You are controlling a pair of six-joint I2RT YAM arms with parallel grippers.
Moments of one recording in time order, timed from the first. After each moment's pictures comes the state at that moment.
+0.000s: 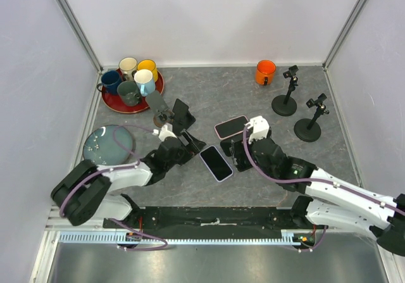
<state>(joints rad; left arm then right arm) -0.75 1.37 0.39 0.44 -0.19 -1.18 0.97 0.87 0.64 -0.24 0.49 0.34</state>
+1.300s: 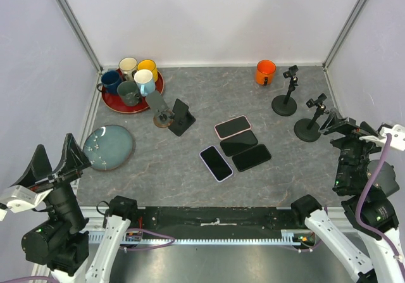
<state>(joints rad) -0.23 0.02 0.88 -0.17 -0.51 -0.06 0.46 0.38 0.98 -0.37 0.81 0.14</state>
